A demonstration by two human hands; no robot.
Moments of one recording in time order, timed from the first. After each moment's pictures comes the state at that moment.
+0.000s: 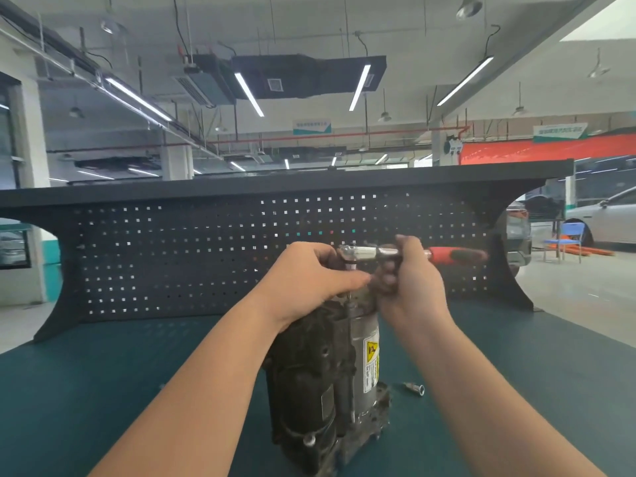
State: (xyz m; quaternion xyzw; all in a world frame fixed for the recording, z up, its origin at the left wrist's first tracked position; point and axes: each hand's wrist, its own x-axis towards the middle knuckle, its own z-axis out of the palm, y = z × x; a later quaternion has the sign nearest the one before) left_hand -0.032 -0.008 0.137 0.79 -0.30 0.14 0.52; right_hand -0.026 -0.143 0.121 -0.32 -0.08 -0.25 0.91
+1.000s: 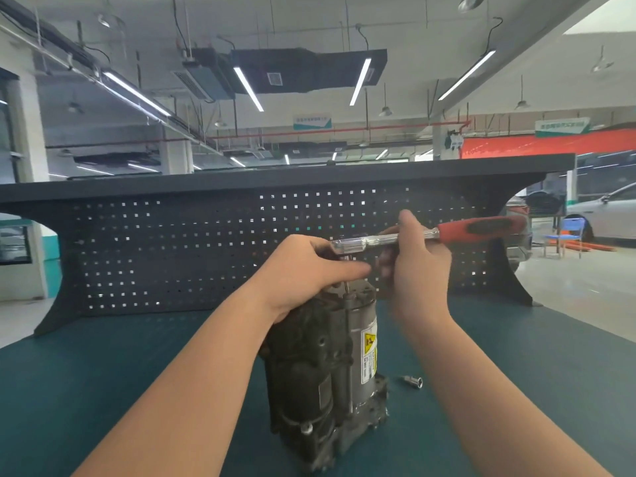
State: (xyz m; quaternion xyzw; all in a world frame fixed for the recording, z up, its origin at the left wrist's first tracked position) left_hand -0.033 -0.010 0.139 0.79 -0.29 0.12 0.53; right_hand -0.028 -0.148 0.117 -0.45 -0.13 -0.37 0.80
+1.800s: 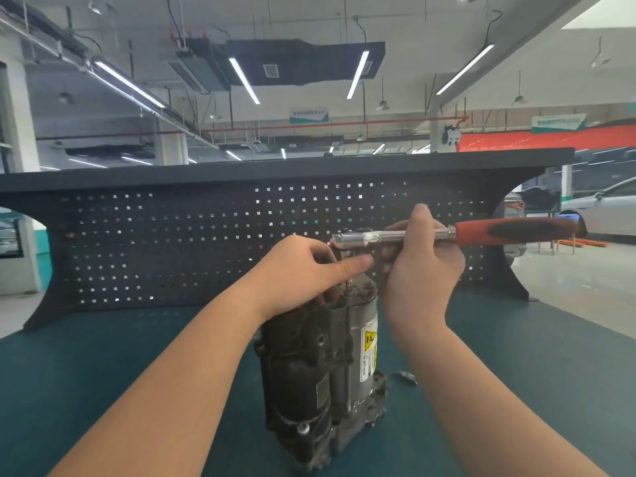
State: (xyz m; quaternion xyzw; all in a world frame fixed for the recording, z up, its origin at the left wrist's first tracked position) left_hand -0.033 -0.003 0.137 0.86 -0.28 0.15 0.40; right_hand -0.033 -0.137 0.112 -0.38 -0.12 -0.46 0.79
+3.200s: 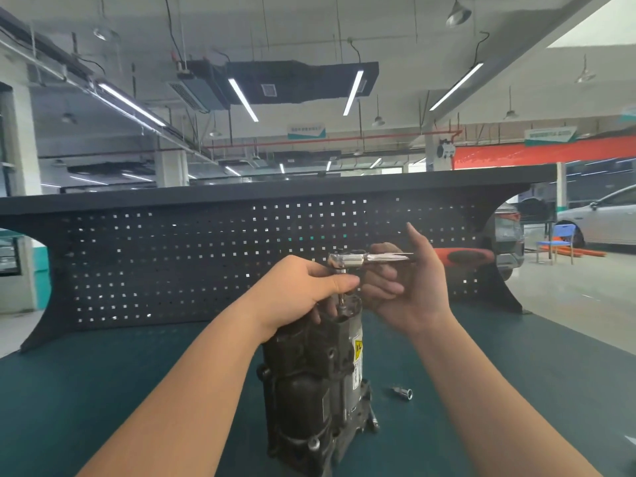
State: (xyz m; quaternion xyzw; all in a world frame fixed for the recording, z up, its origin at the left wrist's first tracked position) left_hand -0.042 -0.017 0.142 0.82 -0.28 0.08 0.50; right_hand -0.019 -0.182 0.117 -0.32 -0.25 -0.02 0.91
